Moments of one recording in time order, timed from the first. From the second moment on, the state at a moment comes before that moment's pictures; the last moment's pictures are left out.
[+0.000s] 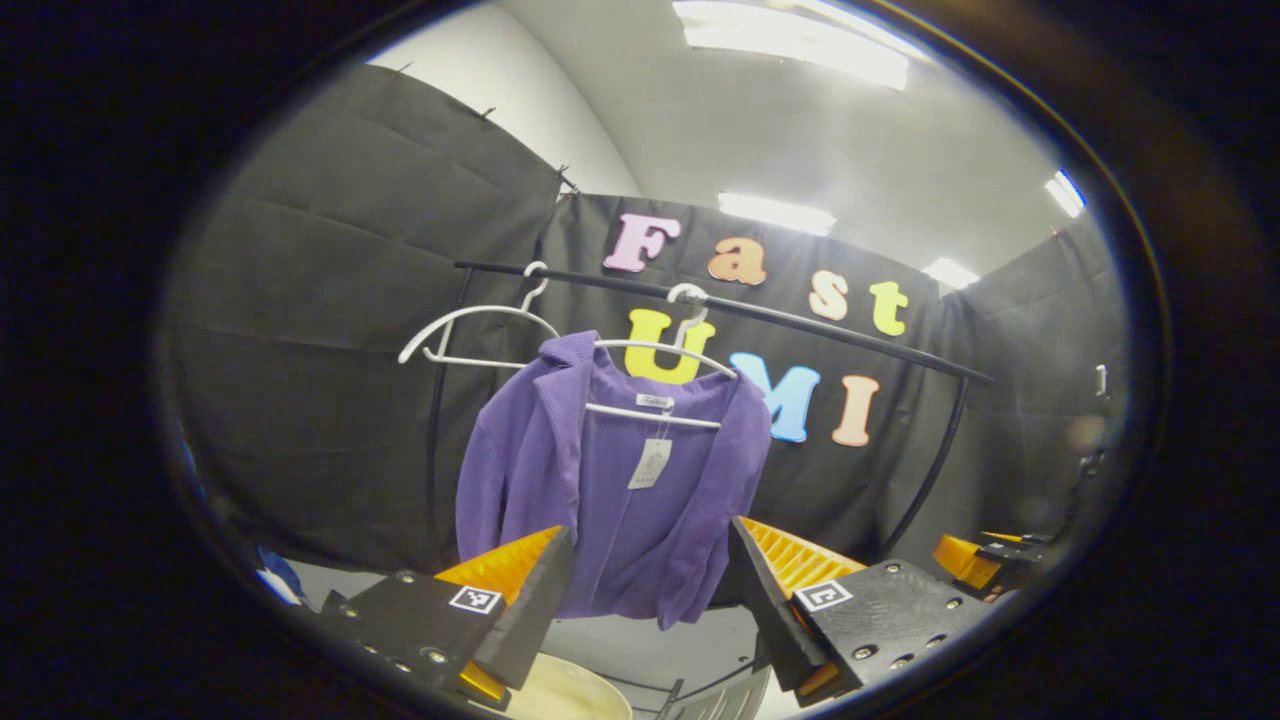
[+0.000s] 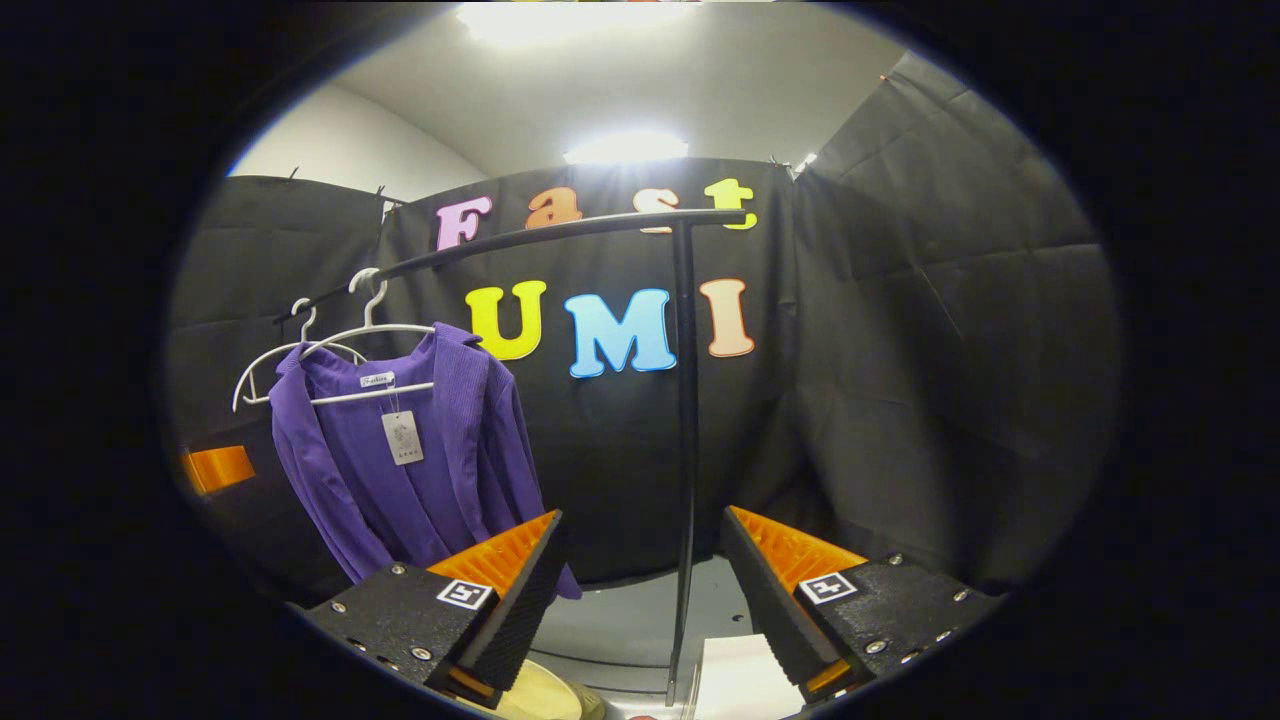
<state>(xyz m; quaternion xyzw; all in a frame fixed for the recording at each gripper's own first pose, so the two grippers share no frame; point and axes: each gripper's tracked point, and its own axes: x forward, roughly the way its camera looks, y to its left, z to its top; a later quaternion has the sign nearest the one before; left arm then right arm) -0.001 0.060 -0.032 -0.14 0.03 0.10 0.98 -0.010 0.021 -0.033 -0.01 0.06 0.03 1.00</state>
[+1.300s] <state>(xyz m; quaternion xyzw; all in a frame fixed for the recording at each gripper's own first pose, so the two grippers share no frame) 0.160 0.159 -0.047 -0.11 0.06 0.15 0.98 0.158 0.245 -0.021 0.03 0.07 0.17 0.98</state>
